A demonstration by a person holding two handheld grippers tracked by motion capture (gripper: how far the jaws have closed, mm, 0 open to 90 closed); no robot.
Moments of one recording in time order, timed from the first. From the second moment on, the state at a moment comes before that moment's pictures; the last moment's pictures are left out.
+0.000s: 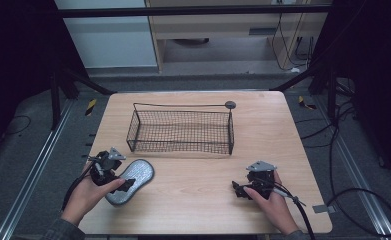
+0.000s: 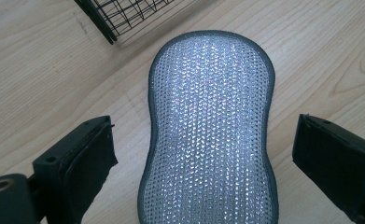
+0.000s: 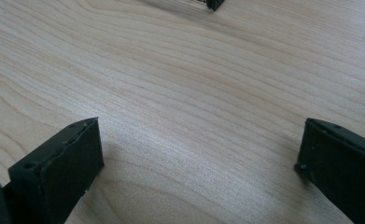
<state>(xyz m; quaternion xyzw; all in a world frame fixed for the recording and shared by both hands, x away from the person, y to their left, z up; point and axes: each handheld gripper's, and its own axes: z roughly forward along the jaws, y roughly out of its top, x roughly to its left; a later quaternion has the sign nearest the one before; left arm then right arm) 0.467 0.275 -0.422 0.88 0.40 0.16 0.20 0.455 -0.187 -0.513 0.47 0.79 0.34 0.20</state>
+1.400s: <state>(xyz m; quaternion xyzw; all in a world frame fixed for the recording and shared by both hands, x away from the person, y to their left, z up) 0.504 0.257 -0.460 0.91 0.40 0.07 0.11 0.455 -0.187 -0.513 0.47 0.79 0.33 0.20</state>
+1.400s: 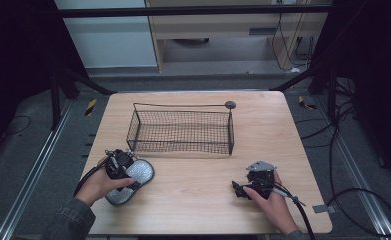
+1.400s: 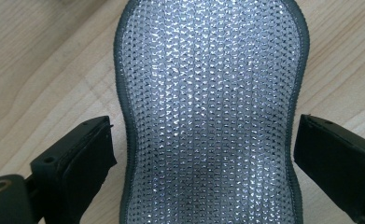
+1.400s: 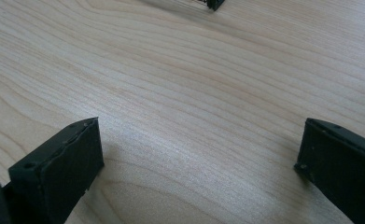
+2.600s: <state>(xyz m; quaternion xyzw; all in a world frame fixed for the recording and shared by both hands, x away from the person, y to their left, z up) 0.504 0.265 -0.478 0.89 0.42 0.05 0.13 0.454 -0.187 -0.513 0.47 0.79 0.33 0.20</state>
